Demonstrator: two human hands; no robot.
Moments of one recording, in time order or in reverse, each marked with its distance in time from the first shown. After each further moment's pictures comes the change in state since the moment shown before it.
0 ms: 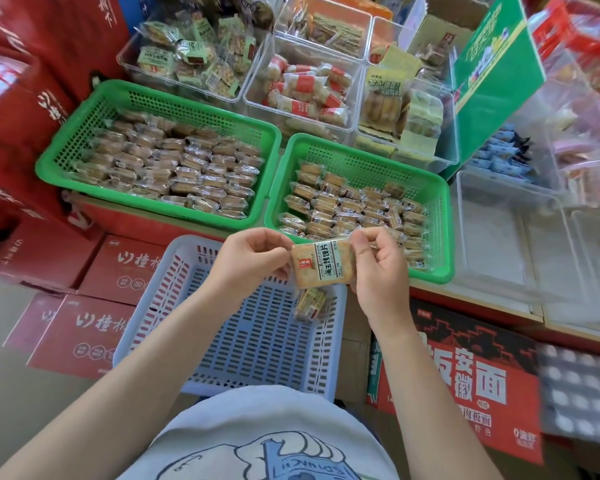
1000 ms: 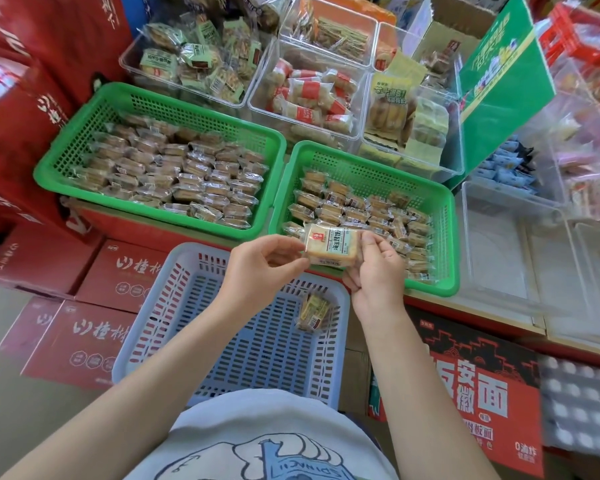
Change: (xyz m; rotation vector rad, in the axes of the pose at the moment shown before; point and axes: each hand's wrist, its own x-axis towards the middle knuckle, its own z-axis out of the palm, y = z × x) left_hand 0.014 -0.007 -0.004 0.240 0.055 0.266; right_hand 0.041 0.000 0.031 0.541 0.201 0.509
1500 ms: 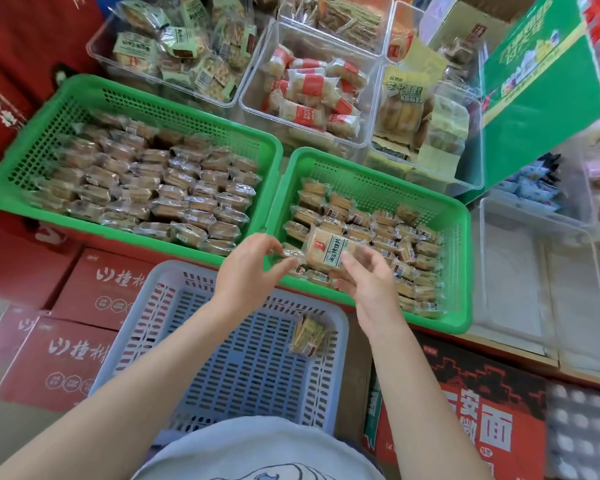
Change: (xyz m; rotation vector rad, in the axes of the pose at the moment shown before) left_hand 0.103 -0.066 0.015 0.492 0.026 0.058; right_hand 0.097 0.010 0.003 -0.220 -0.122 0.082
